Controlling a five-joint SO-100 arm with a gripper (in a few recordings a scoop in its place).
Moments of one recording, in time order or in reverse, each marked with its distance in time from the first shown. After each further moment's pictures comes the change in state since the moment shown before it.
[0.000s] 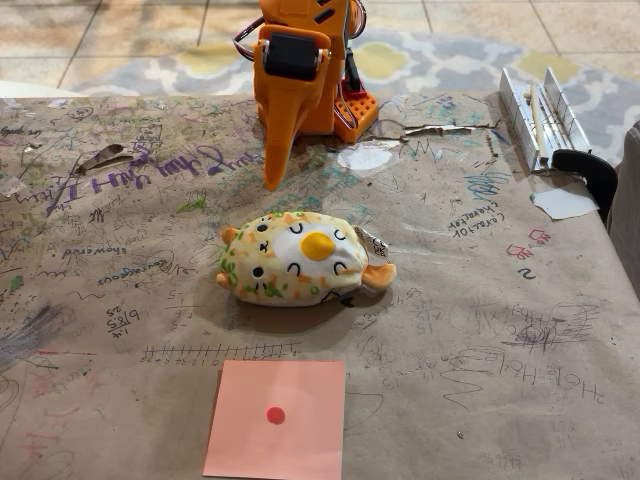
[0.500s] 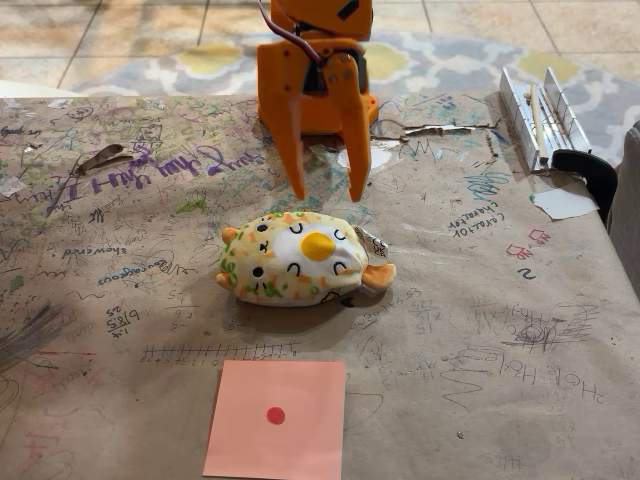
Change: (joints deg) arm -3.8 -43.2 -26.9 7.2 -71.8
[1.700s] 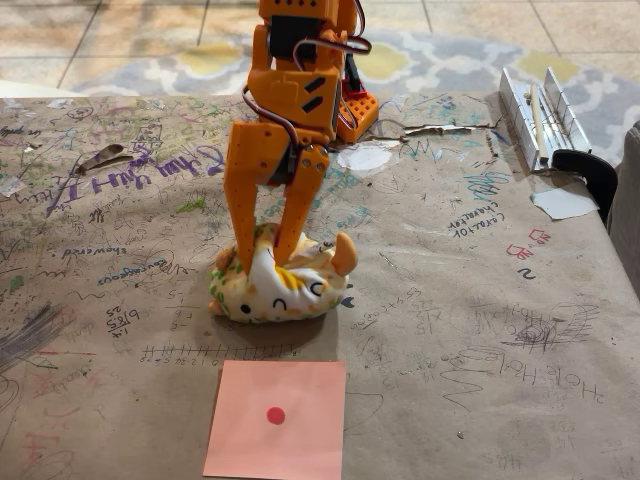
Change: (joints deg) arm 6.5 -21.5 21.7 -59.6 -14.2
